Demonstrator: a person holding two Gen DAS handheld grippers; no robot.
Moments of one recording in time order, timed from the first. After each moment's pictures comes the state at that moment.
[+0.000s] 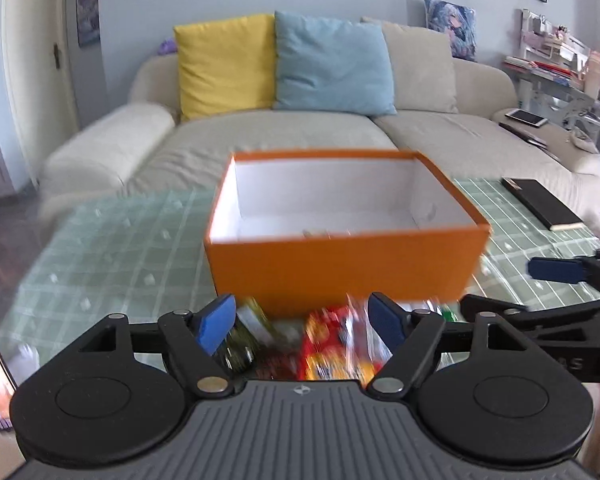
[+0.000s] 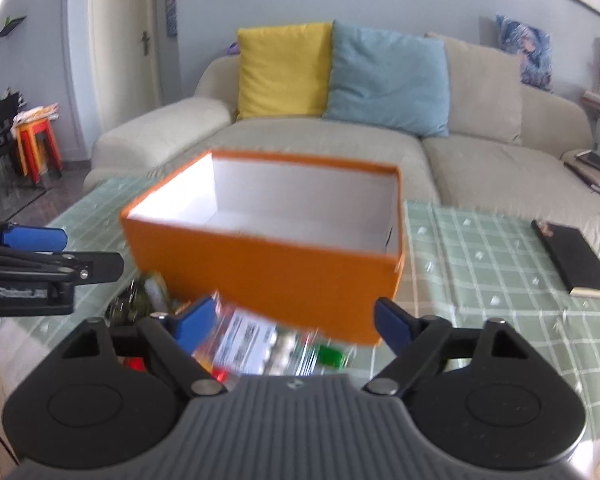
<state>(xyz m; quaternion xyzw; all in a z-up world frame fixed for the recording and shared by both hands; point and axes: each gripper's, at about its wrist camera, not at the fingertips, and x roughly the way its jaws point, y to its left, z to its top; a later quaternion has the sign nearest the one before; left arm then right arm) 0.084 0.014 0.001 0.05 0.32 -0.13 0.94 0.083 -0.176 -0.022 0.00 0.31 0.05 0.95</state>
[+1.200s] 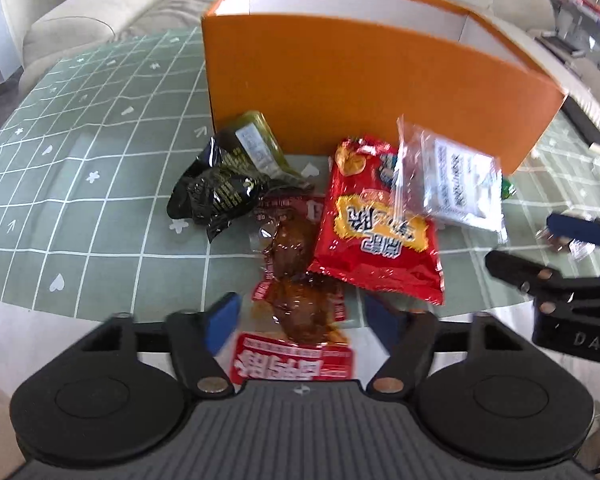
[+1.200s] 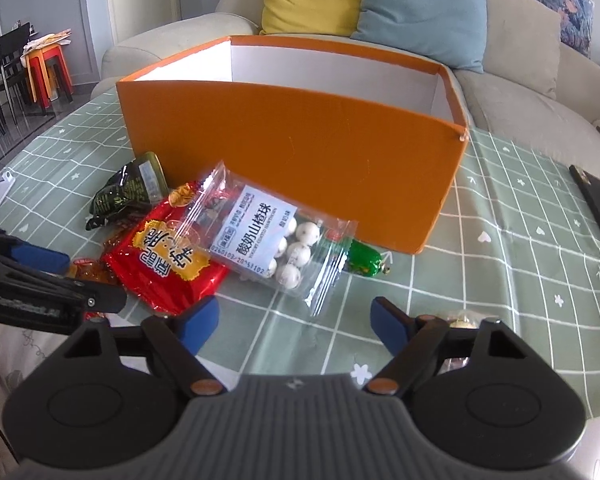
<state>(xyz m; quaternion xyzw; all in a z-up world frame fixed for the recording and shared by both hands) 0.115 0.027 -0.097 0.03 0.50 -0.11 0.86 0.100 -0.160 -0.094 -0.04 0.40 0.08 0.91</state>
